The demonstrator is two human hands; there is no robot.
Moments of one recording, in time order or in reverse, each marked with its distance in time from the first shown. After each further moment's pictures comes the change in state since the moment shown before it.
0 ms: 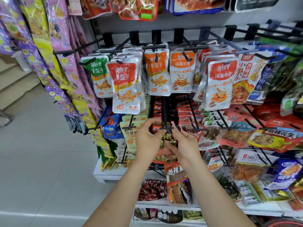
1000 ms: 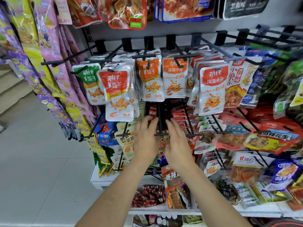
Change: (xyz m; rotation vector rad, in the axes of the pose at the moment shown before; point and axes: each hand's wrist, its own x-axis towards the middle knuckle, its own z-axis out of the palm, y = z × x) left_hand 0.027 -0.025 0.016 0.678 0.076 0.478; right_hand 0.000 -0.004 -0.005 -1.285 -0.174 -0.742
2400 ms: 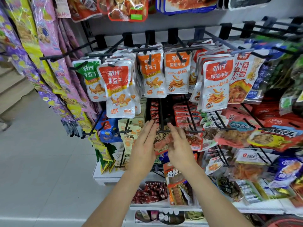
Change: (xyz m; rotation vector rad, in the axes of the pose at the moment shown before) left_hand -0.042 -0.023 -0.012 -0.096 -0.030 0.209; right_hand -0.006 0.018 0.013 0.117 -0.065 0.088
